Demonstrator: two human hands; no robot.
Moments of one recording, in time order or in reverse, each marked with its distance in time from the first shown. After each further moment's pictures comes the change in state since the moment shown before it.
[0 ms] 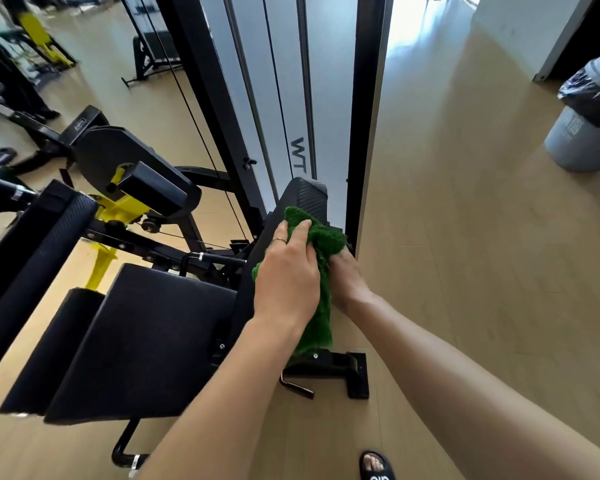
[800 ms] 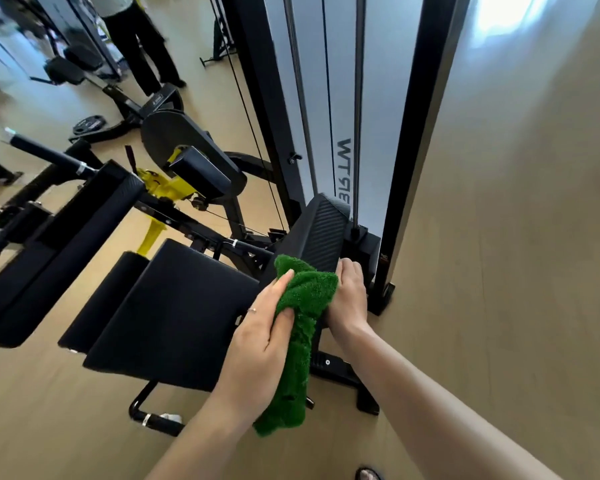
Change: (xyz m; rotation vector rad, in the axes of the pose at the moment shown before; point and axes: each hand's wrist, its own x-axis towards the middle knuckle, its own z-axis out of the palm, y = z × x) left_hand -0.060 -0.021 -0.009 -0.492 -0.022 -0.150; right_hand 0.022 0.010 0.012 0.075 0.039 0.108
